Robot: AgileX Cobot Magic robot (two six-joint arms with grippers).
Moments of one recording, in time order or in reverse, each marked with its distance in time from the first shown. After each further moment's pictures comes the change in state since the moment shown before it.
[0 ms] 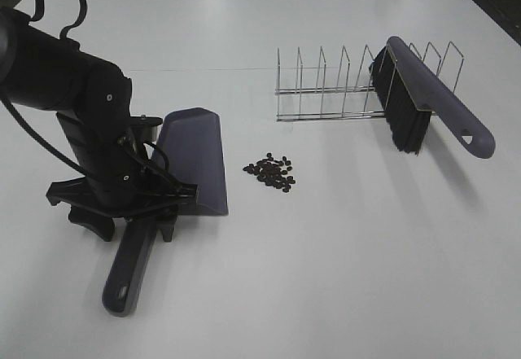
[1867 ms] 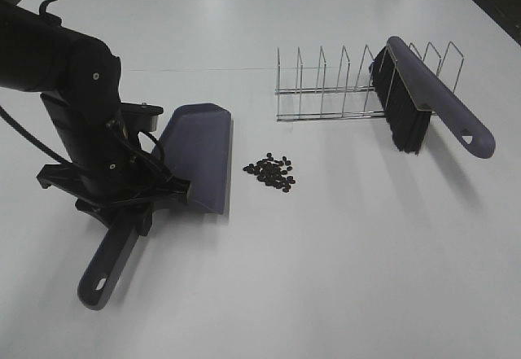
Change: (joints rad) left arm 0.000 -0.074 0.001 -0.006 0.069 0.127; right arm 0.000 0.002 0.000 0.000 -0.001 0.000
